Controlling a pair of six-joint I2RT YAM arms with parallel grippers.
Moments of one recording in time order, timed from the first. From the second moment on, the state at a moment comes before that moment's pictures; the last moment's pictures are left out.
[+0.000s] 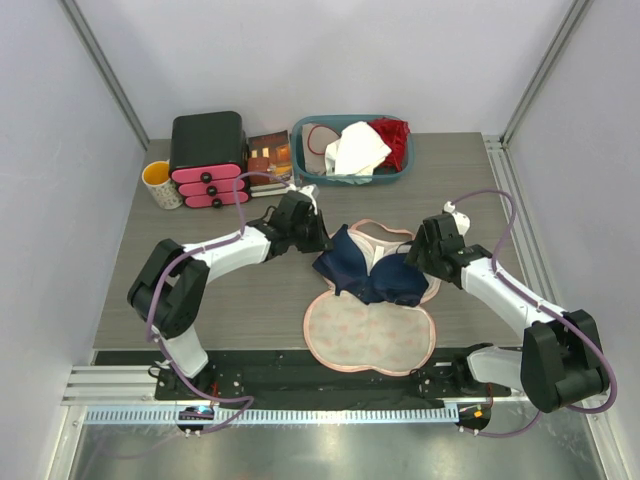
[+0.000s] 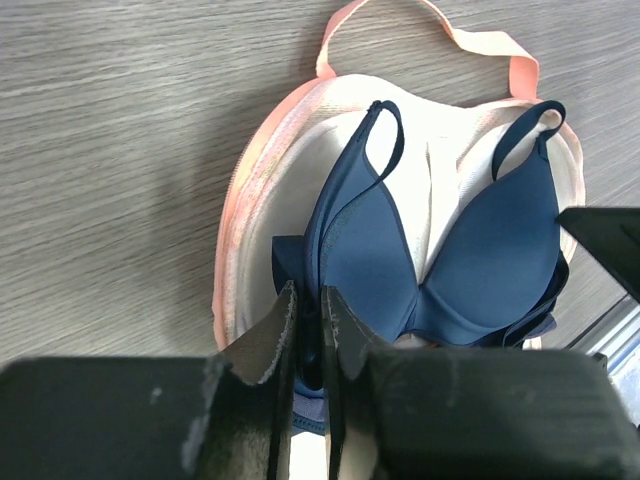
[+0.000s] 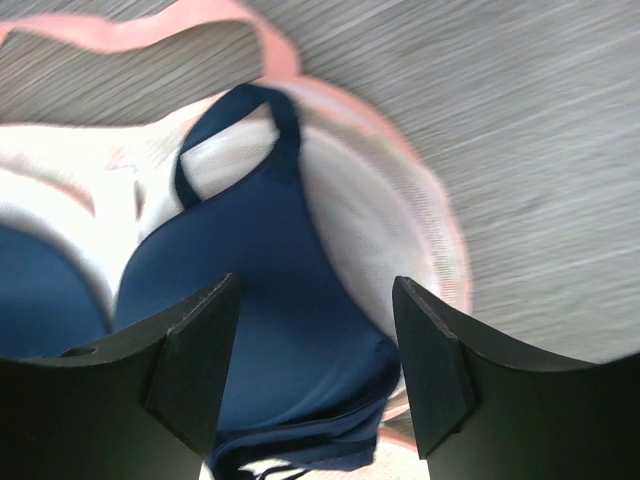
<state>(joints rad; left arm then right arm) -0.64 1.73 1.07 -0.08 0.16 -0.66 0.30 1.22 0.68 -0.40 0.20 0.66</state>
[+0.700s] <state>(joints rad) -0.66 1.73 1.07 -0.05 0.18 -0.68 0.25 1.40 0.67 -0.33 0.35 0.73</state>
